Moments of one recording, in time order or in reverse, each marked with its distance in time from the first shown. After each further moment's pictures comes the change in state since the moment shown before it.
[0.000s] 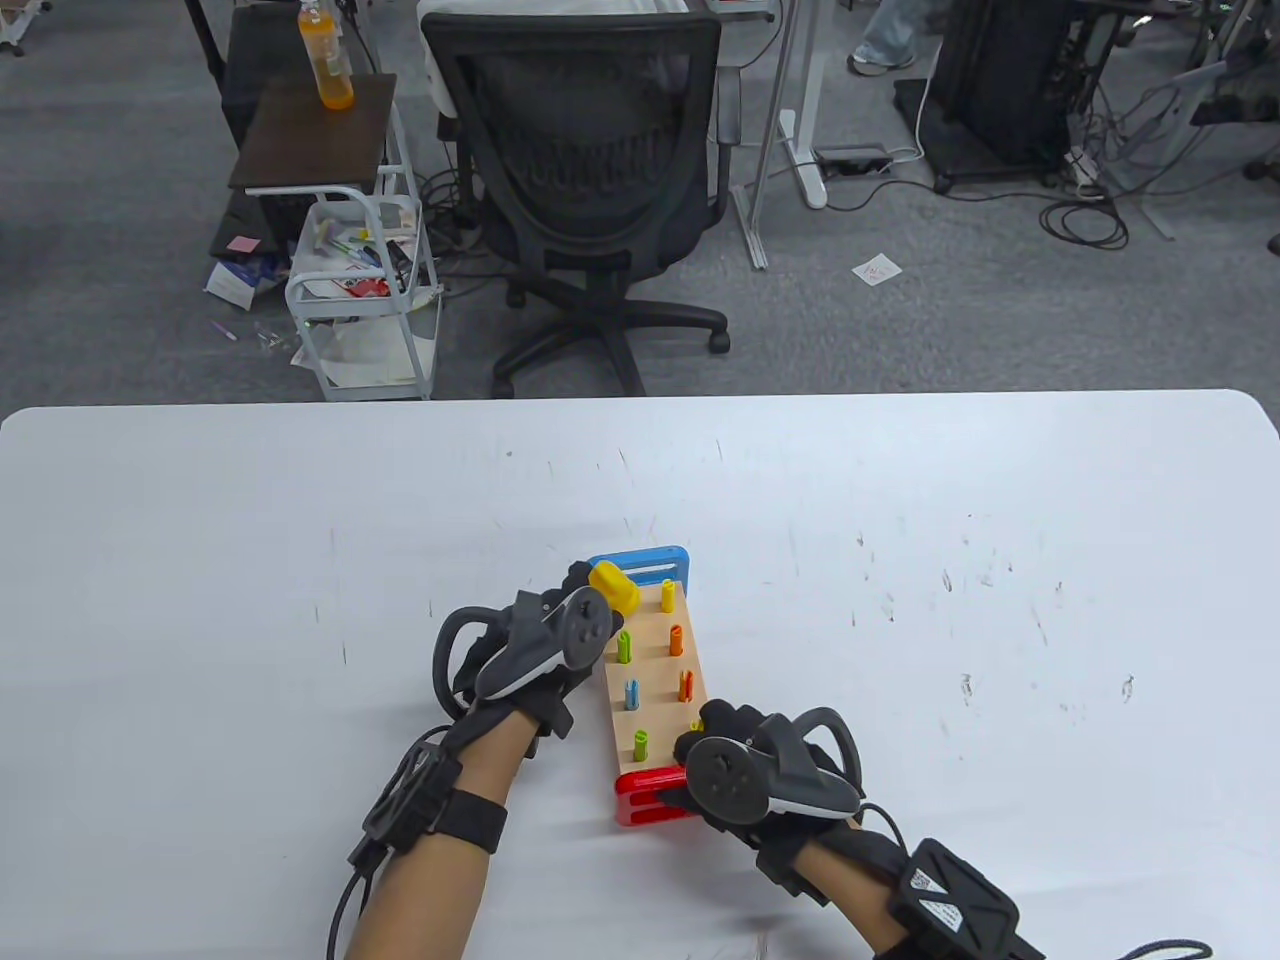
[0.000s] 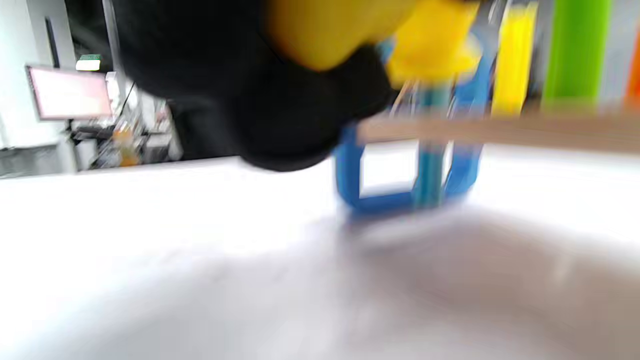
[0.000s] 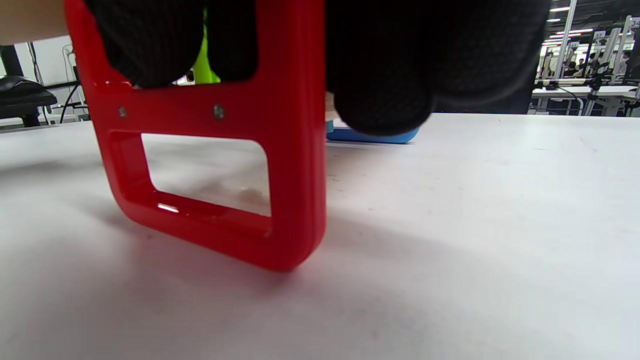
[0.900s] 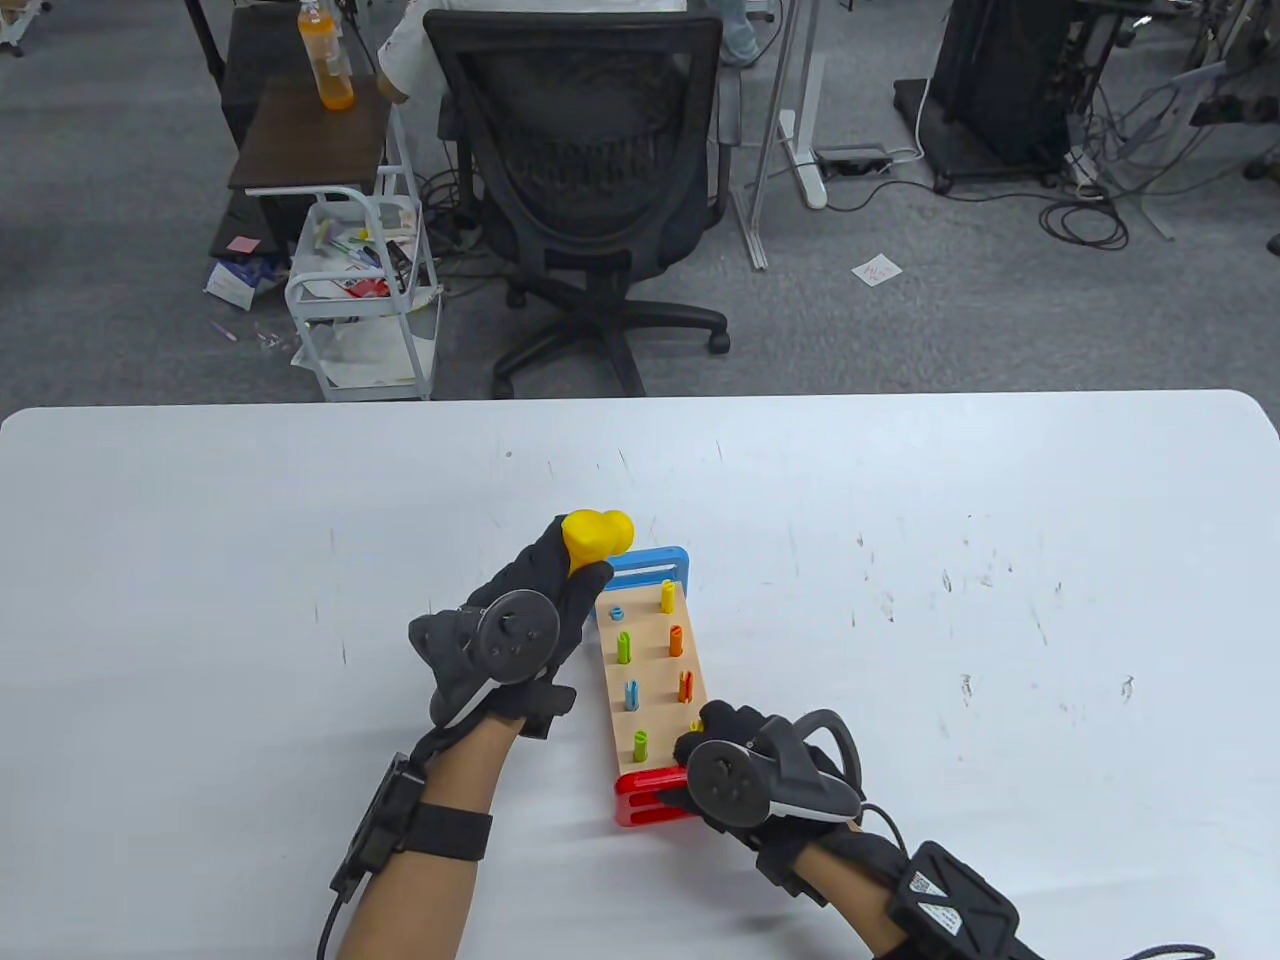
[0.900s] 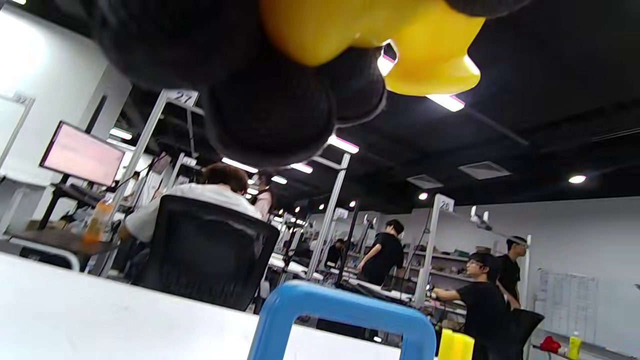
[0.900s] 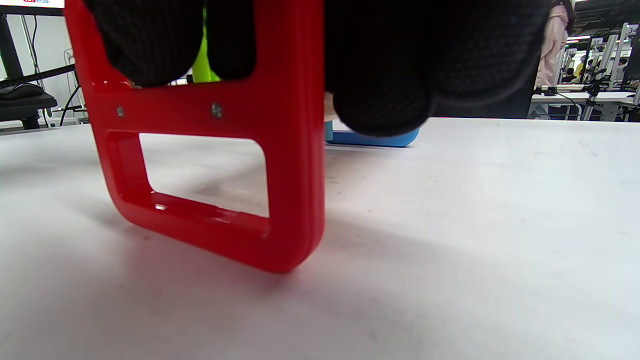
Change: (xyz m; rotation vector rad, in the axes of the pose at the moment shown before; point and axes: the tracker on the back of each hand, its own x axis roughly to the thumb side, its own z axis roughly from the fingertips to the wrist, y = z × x) left_hand -0.008 0.052 0.030 0.417 0.022 0.238; right_hand 0.000 0.001 0.001 -0.017 0.000 0.003
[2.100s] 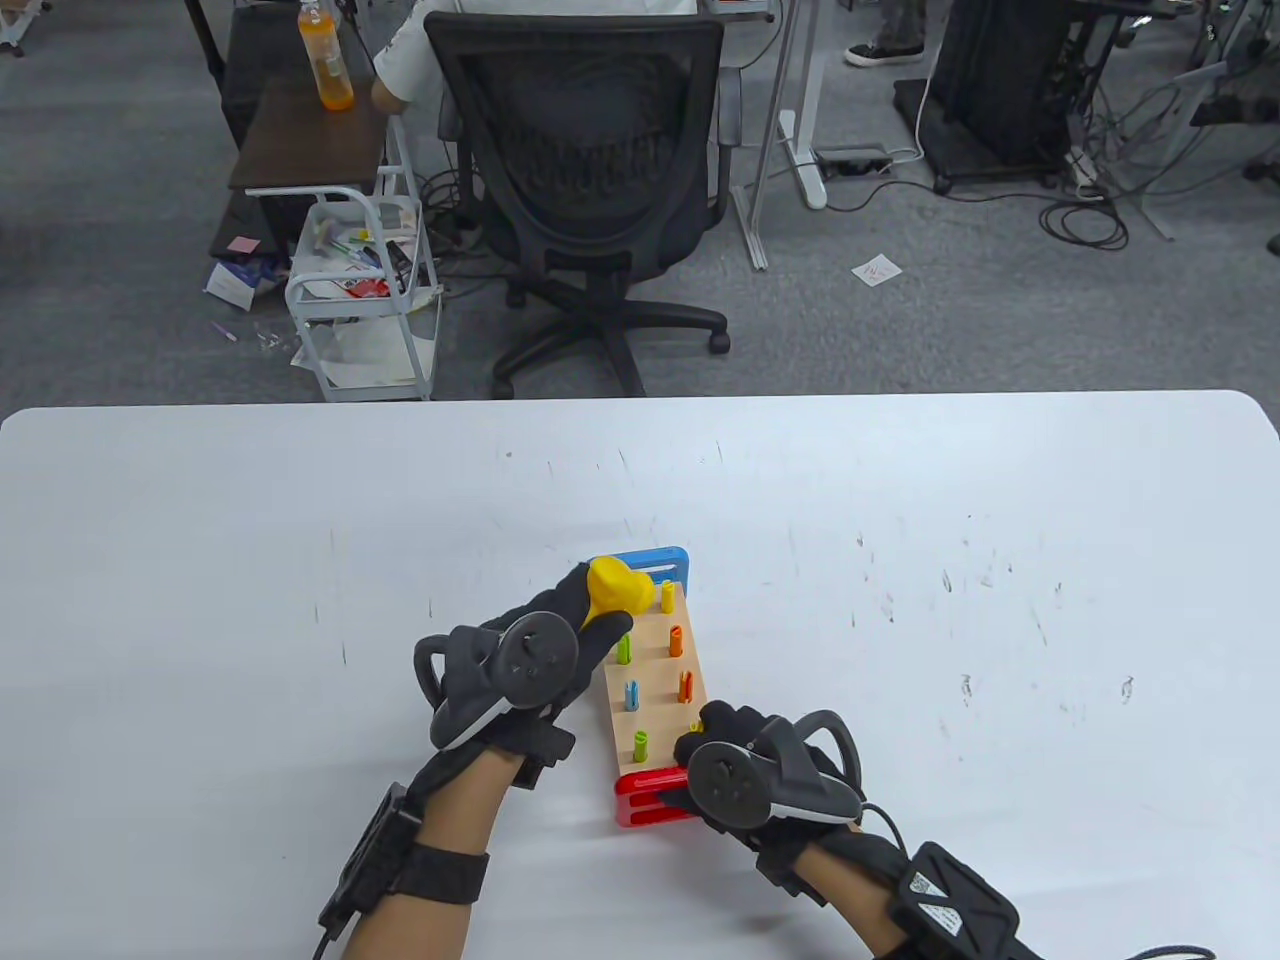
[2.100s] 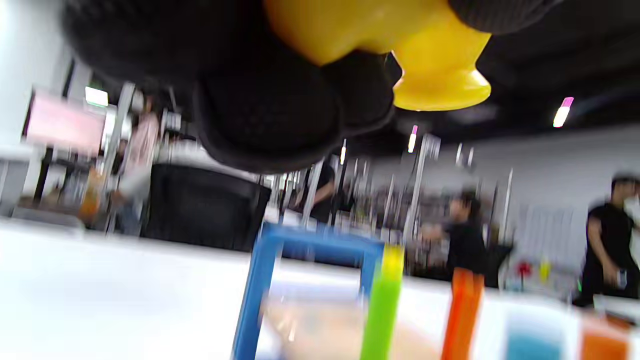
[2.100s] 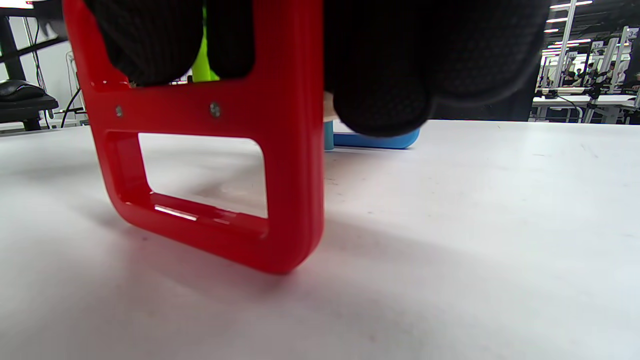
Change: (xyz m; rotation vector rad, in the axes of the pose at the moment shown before) left_hand 0.019 0.025 0.018 -0.097 -0.038 -0.045; right_hand 0.000 0.001 0.000 -0.009 -0.003 0.001
